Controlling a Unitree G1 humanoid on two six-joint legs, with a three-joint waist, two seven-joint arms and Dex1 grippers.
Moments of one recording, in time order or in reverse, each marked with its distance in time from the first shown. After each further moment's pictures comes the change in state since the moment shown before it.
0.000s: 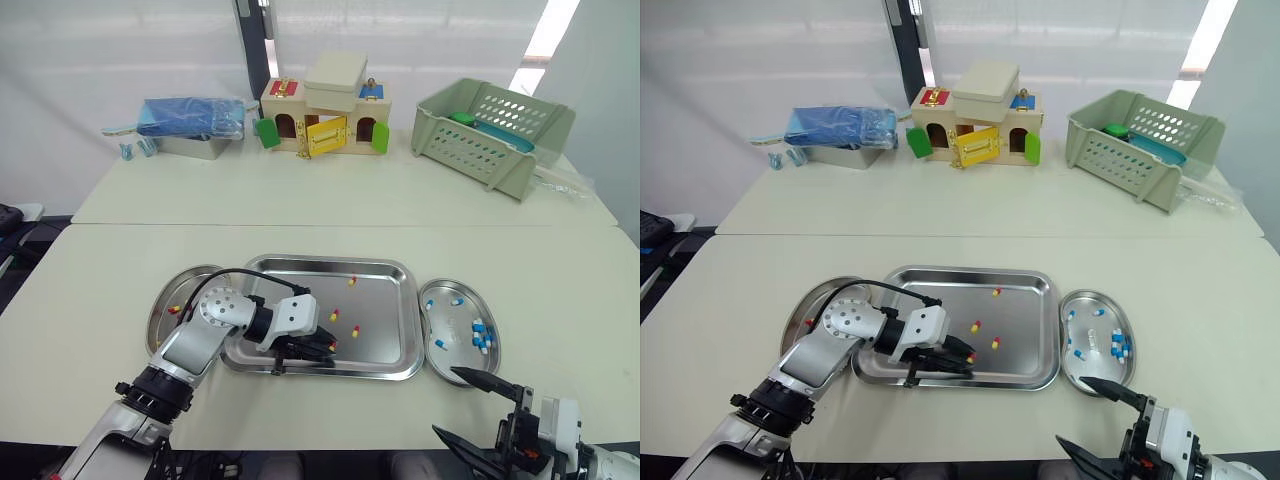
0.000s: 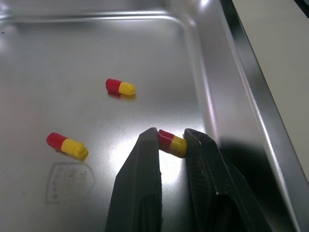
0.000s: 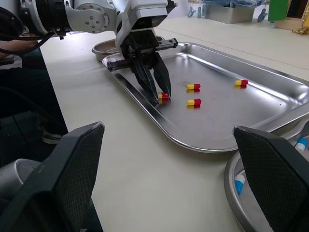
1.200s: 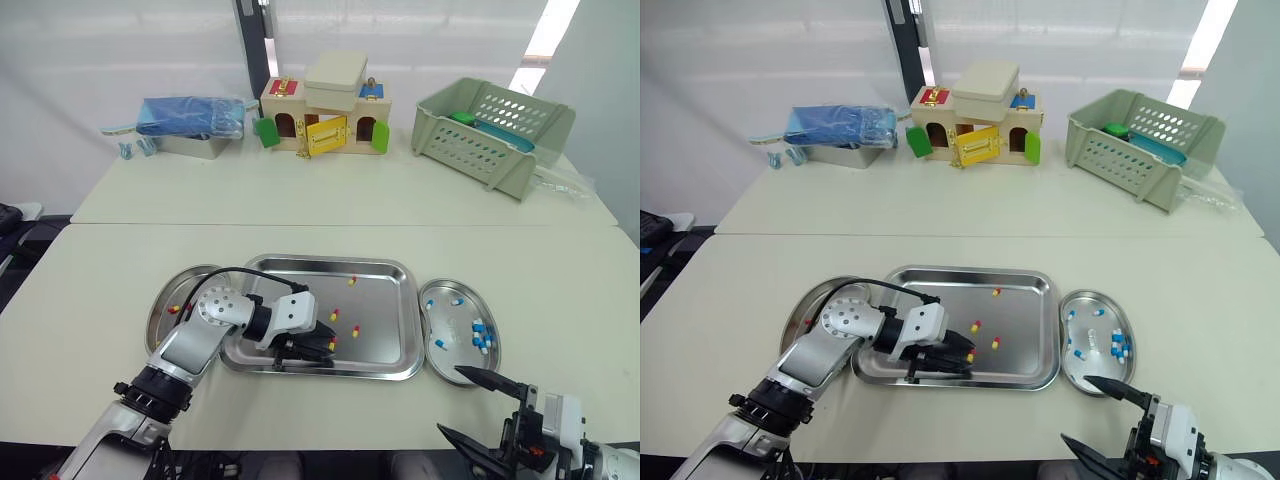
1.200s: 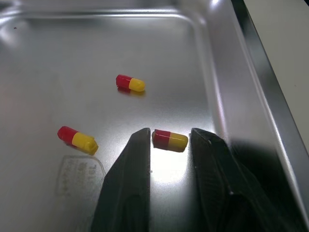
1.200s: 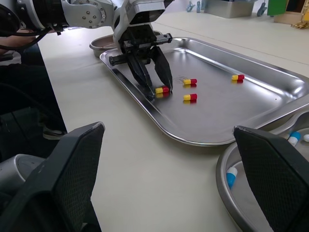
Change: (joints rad) left arm -0.002 0.010 0.004 0.001 0.004 0.006 0.008; right arm 0.009 0.000 -0.037 0.000 0.013 0.031 0.024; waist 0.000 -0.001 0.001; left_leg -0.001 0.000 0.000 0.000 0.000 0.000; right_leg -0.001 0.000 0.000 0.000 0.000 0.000
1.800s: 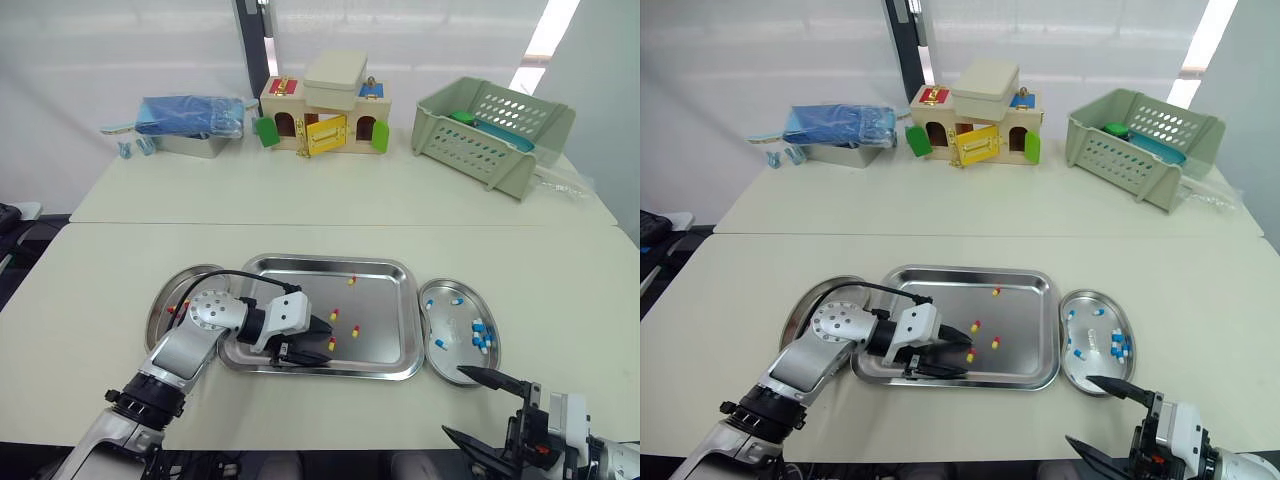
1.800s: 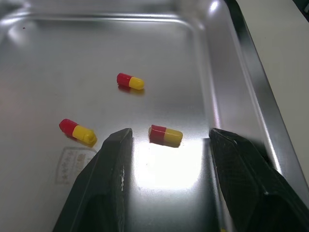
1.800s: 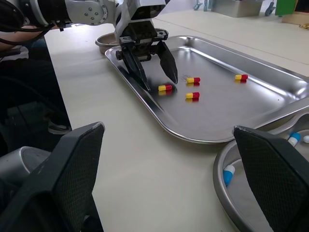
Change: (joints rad) left arm 0.037 0.008 0.032 -0.018 -0.042 0.006 0.011; right arm -0.035 0.000 -0.030 0.009 0.006 0.016 0.054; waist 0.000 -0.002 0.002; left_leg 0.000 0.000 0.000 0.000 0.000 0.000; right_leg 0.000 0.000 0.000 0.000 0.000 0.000
